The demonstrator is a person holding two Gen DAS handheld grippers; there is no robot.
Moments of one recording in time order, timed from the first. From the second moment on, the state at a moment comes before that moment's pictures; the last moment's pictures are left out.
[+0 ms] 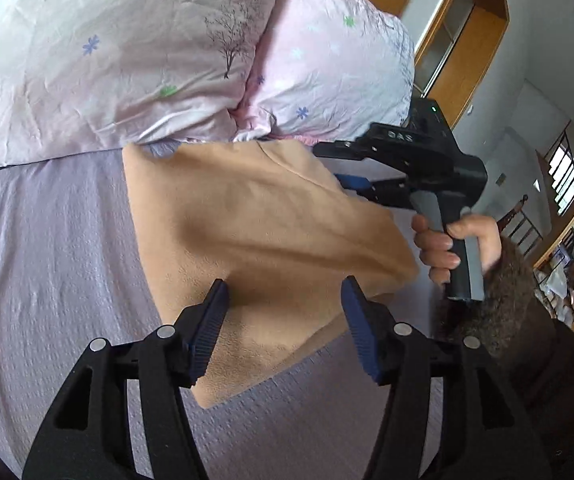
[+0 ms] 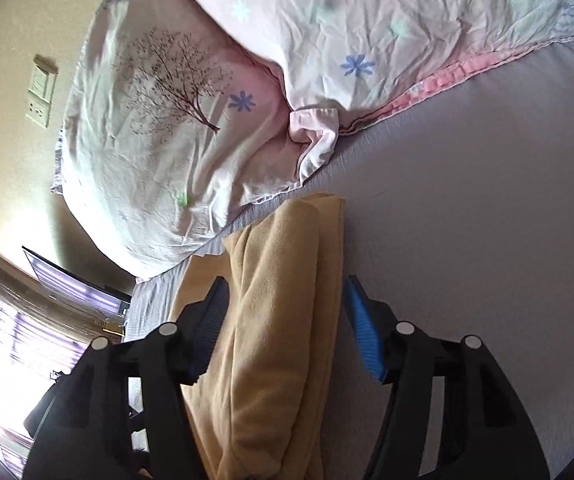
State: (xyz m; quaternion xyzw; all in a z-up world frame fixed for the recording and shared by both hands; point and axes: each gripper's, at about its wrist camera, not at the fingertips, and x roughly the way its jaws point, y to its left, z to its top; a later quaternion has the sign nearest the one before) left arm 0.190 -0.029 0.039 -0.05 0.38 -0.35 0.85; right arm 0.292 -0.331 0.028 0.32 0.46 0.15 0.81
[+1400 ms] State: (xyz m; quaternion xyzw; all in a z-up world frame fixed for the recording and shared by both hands) left arm 0.124 -0.010 -0.006 0.06 0.46 -0.09 0.88; right arm 0.099 -0.209 0.016 -0.02 0.47 0.03 0.88
